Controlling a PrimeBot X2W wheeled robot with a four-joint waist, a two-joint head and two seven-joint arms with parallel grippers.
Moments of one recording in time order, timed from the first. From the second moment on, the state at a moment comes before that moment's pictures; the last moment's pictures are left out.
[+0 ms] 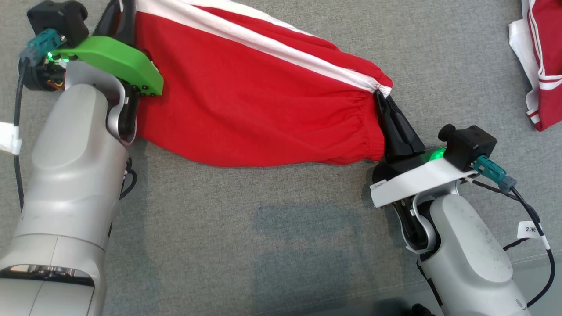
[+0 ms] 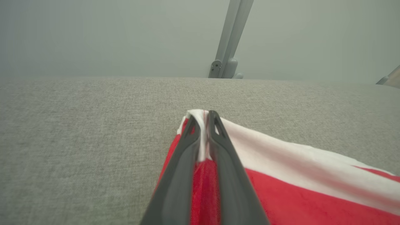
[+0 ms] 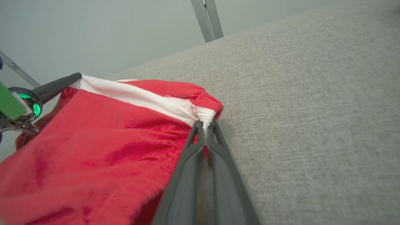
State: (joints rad) left arm -1.05 0.15 -0.31 0.93 -0.49 -0.13 -0.26; right arm -0.44 -0.05 0.24 0.26 0.40 0.13 -0.26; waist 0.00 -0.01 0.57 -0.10
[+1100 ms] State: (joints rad) left arm -0.75 0.17 -0.36 0.85 -0.56 -0.13 -0.24; right arm -0.24 -0.05 0.05 0.14 0.26 0.13 -0.26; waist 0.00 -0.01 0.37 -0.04
